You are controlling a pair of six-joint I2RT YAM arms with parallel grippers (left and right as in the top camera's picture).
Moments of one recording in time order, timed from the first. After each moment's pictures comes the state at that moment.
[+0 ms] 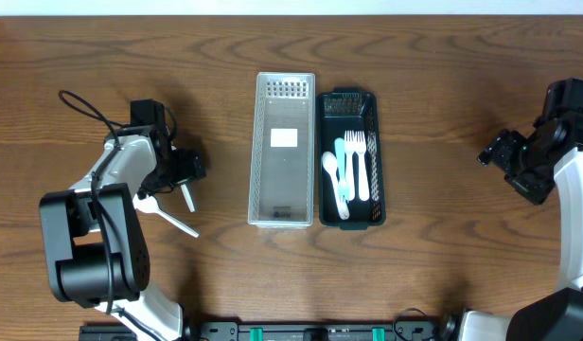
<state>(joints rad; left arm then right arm) 0.12 1.84 1.06 -0.68 0.00 -0.25 -0.29 1.49 1.31 -1.19 -0.03 0.45</state>
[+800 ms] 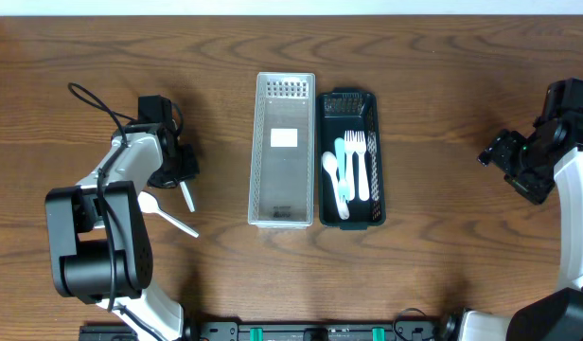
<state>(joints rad) 0.08 1.85 1.07 -0.64 -0.01 -0.22 -0.29 1.49 1.31 -1.19 -0.03 0.45</state>
